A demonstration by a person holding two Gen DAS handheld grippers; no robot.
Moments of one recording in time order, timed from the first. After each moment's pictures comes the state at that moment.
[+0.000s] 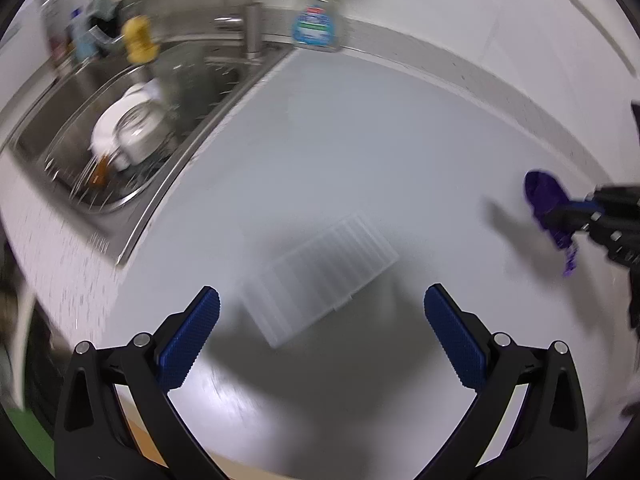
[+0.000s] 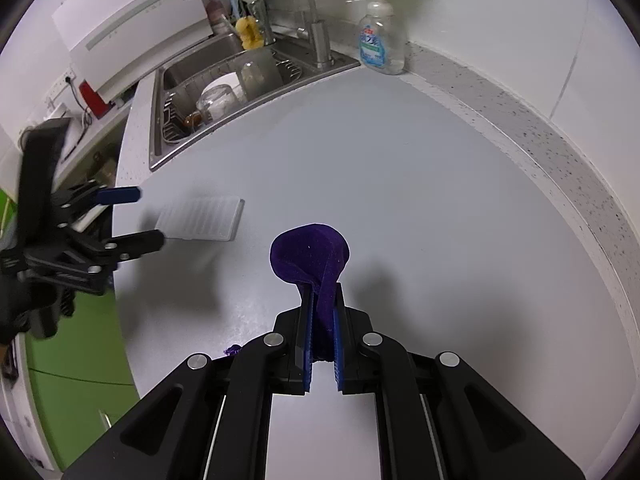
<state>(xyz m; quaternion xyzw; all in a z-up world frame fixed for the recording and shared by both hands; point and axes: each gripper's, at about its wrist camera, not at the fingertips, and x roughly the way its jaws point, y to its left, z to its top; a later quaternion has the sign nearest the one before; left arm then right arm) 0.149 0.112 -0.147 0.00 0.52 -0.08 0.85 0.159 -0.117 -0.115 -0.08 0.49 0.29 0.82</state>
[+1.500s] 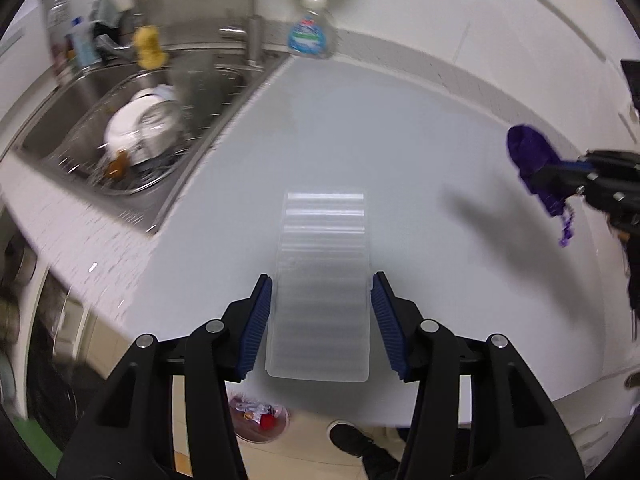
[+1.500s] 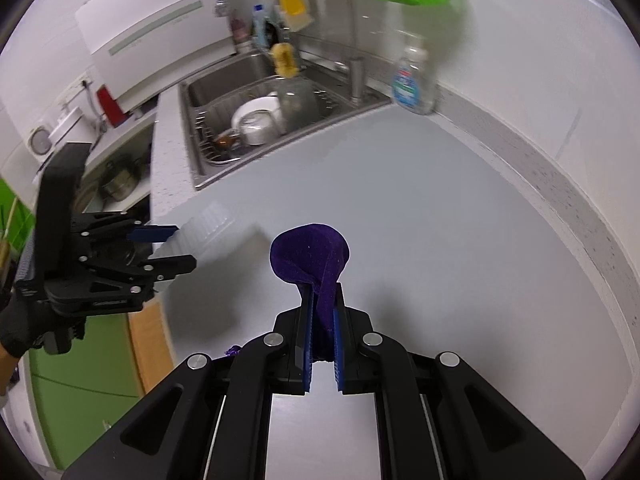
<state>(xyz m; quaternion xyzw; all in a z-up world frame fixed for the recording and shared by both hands) 0.080 0.135 -0.119 -0.01 0.50 -0.08 0.86 0.110 -0.068 -0.074 -0.08 0.45 0.31 0.84</state>
